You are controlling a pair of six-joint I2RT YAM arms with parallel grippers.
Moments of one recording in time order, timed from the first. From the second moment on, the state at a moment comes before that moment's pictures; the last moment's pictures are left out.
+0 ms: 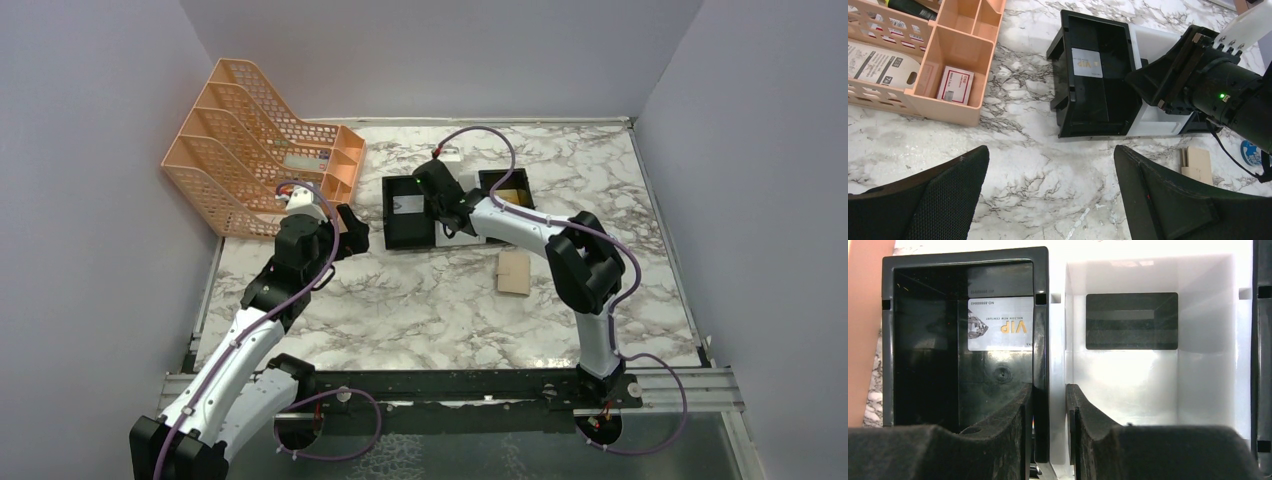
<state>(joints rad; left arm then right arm) -0.37 0.80 0.64 -0.24 -0.15 -0.51 0.76 2.03 1.52 -0.24 0.44 0.52</state>
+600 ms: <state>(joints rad) -0.37 0.81 0.64 -0.24 -0.11 -0.50 0.76 1.85 1.41 -0.23 0.32 0.41</state>
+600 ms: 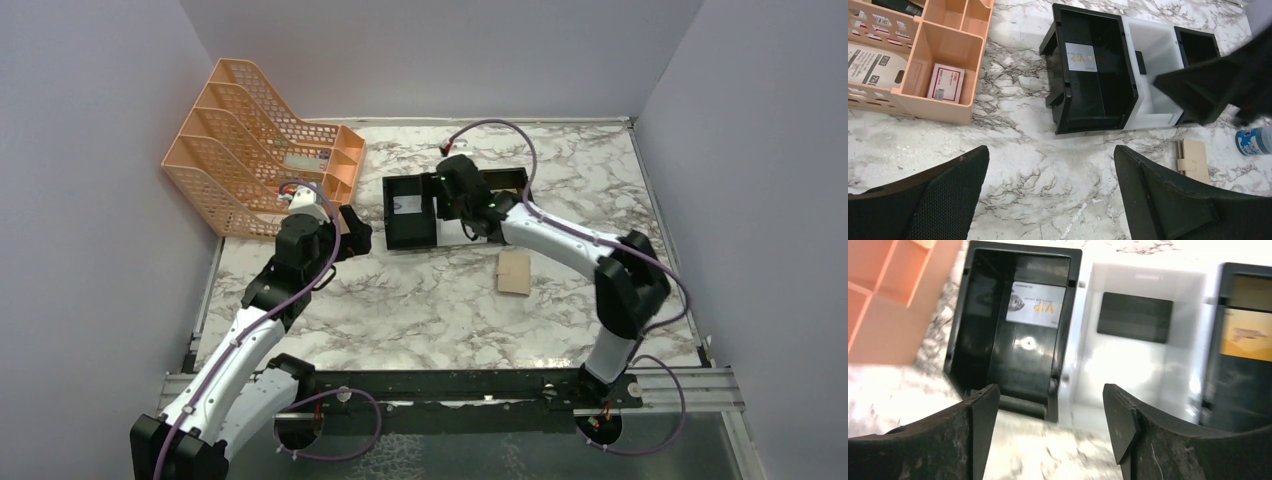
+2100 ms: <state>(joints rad) -0.47 1.00 0.67 -0.22 0.26 -0.41 0.25 1.28 0.51 -0.12 -0.18 0.51</state>
